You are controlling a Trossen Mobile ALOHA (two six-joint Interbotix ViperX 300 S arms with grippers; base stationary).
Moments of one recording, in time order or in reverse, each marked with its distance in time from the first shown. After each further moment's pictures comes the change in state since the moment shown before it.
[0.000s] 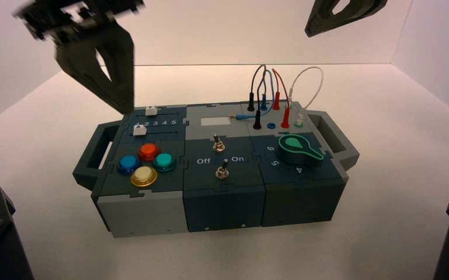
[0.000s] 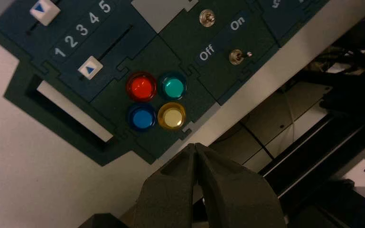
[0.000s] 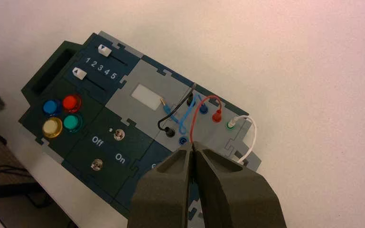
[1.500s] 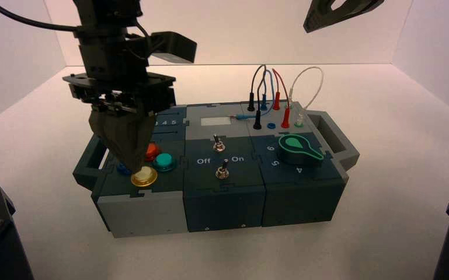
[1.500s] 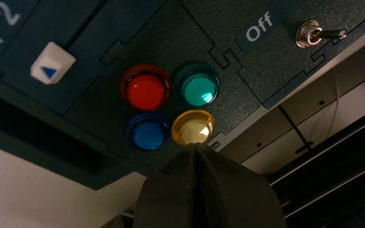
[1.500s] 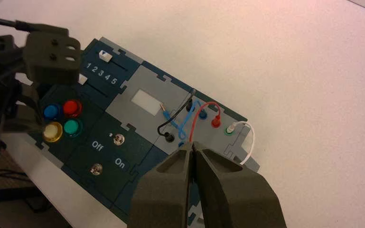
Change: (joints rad) left arm -0.029 0.356 -0.003 0.000 -0.091 0.054; right arm 0.000 -0.002 -0.005 -0.006 -0.015 -0.002
